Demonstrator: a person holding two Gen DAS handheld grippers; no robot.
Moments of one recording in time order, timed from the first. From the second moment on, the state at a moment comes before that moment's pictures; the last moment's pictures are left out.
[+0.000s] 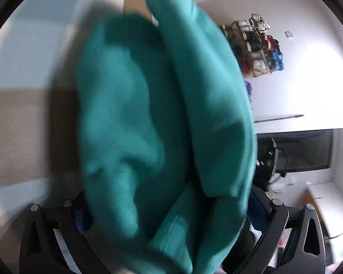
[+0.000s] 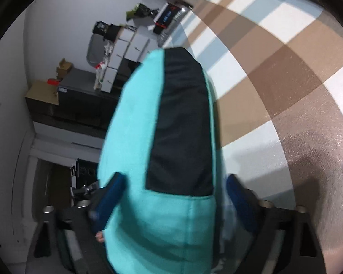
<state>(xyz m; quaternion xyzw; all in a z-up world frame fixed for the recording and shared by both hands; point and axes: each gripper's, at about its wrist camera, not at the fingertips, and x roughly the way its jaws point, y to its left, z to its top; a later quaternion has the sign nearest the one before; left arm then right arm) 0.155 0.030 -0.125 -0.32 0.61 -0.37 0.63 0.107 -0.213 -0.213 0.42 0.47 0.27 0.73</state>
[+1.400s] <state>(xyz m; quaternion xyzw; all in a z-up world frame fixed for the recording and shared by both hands) 0.162 0.048 -0.124 -0.29 0.59 -0.38 0.65 0.117 -0.176 -0.197 0.34 0.49 0.31 0.75</state>
